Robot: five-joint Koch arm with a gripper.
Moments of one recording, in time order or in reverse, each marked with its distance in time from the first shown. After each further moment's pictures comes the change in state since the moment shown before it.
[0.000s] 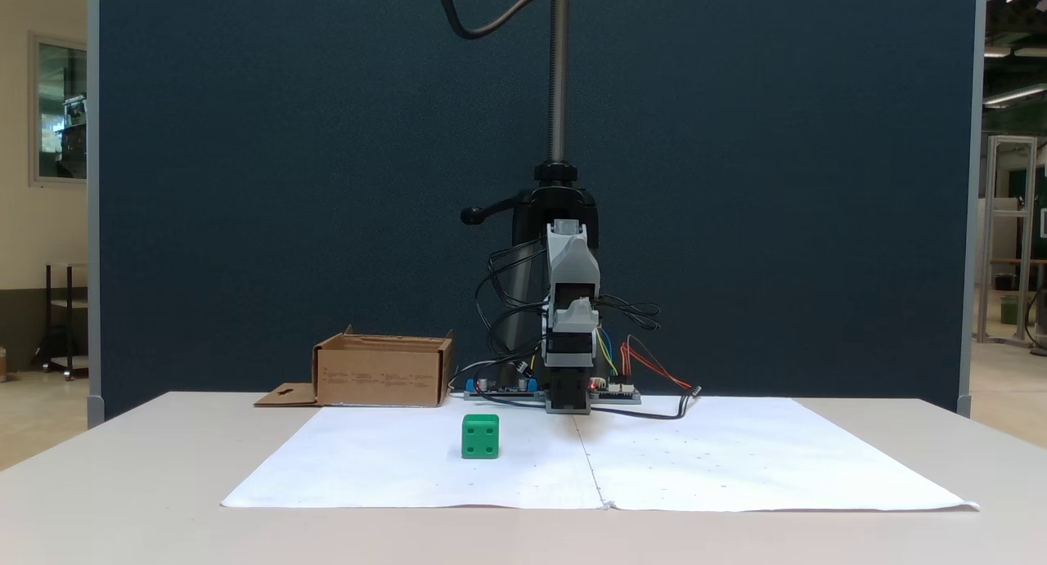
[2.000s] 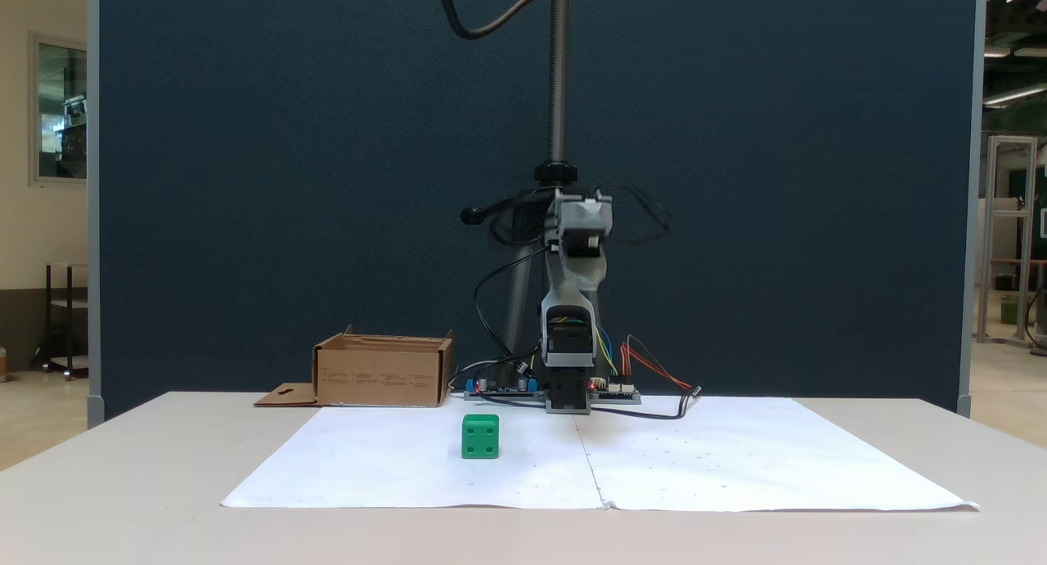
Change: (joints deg) arm -3.6 0.0 -62.7 106.1 0.0
